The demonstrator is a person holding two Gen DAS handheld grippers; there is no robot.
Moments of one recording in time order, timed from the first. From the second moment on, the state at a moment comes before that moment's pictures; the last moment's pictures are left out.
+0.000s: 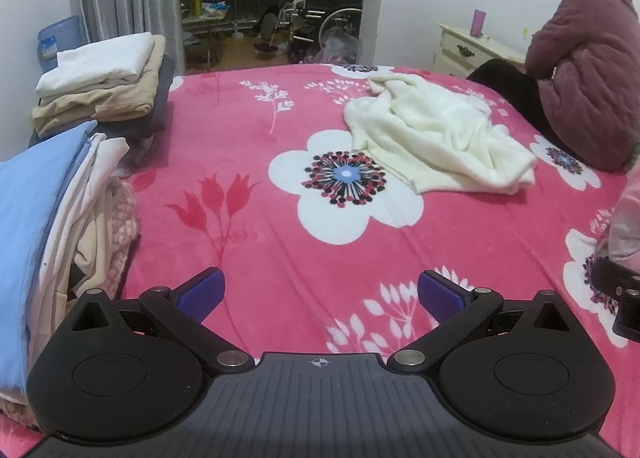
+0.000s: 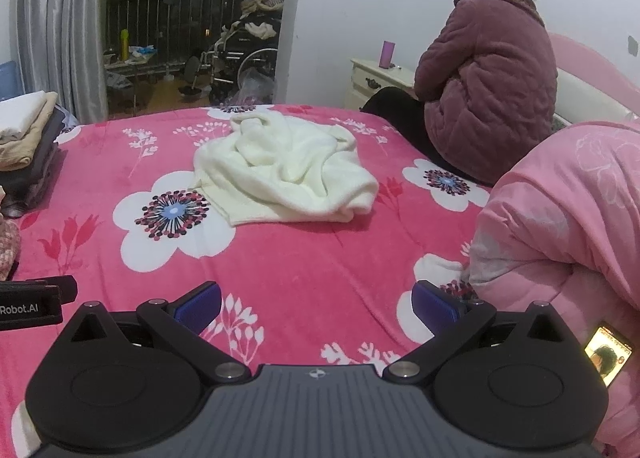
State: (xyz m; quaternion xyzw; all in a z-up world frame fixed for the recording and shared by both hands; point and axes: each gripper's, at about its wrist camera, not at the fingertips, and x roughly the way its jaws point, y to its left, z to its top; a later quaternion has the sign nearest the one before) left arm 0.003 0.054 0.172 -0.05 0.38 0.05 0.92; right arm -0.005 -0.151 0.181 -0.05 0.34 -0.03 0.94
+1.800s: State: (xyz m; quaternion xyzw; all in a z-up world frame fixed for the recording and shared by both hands) left arm 0.249 0.057 0.033 0.10 0.26 -0.09 0.96; right arm 0.233 -0.094 0.005 -0.30 0.29 0.28 0.87
